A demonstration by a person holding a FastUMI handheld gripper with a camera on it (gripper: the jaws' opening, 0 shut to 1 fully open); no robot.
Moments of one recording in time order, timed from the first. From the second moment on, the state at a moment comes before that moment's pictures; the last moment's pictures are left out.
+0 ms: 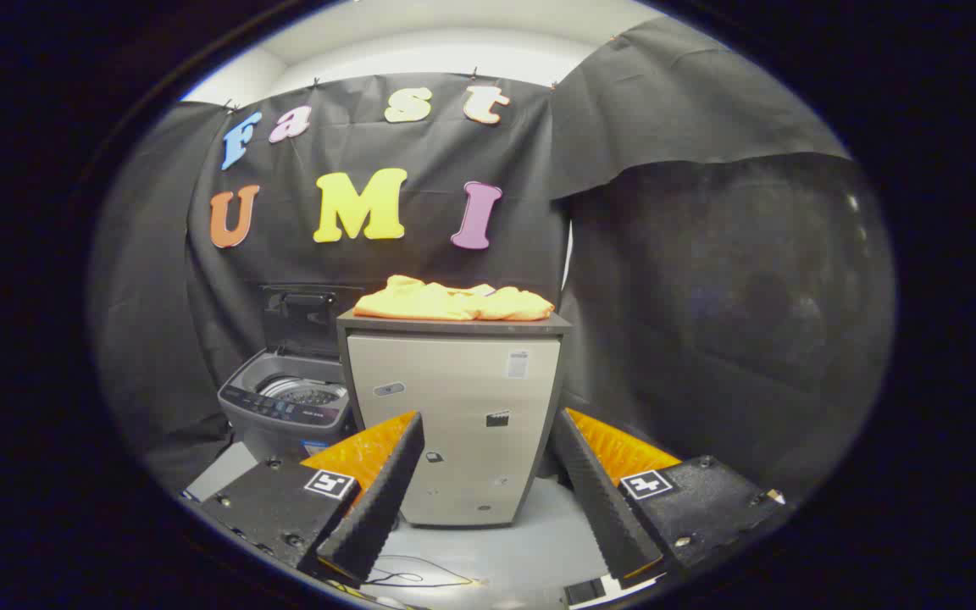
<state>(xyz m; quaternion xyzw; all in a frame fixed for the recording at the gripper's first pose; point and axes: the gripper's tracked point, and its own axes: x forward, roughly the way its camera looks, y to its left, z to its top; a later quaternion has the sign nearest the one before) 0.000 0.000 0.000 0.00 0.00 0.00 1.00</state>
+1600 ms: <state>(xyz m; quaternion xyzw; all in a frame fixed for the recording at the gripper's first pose) 0.116 0.008 0.130 0.05 0.04 0.00 1.00</state>
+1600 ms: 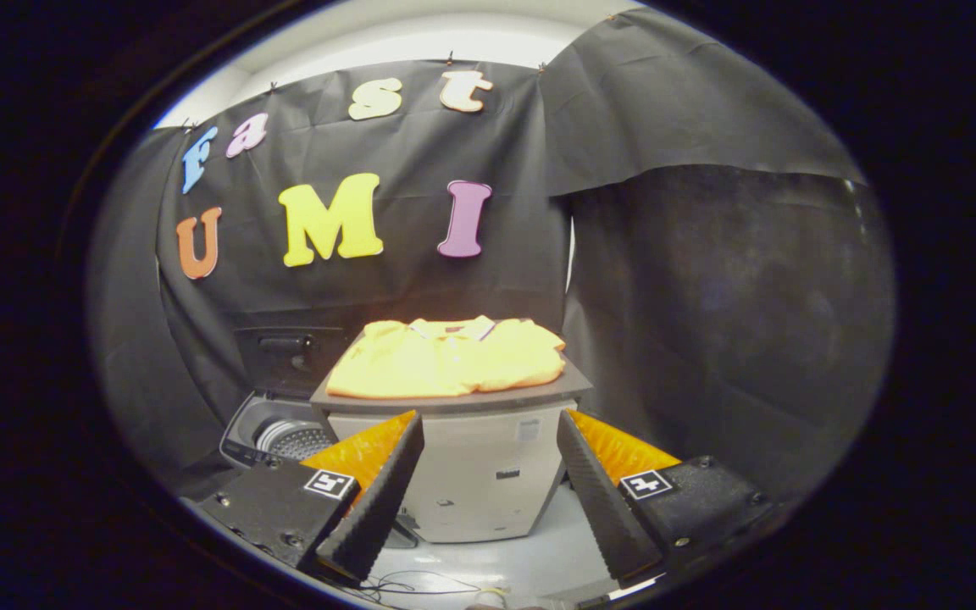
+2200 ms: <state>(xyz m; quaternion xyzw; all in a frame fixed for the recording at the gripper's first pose) 0.275 0.032 0.189 0.04 0.10 0.05 0.99</state>
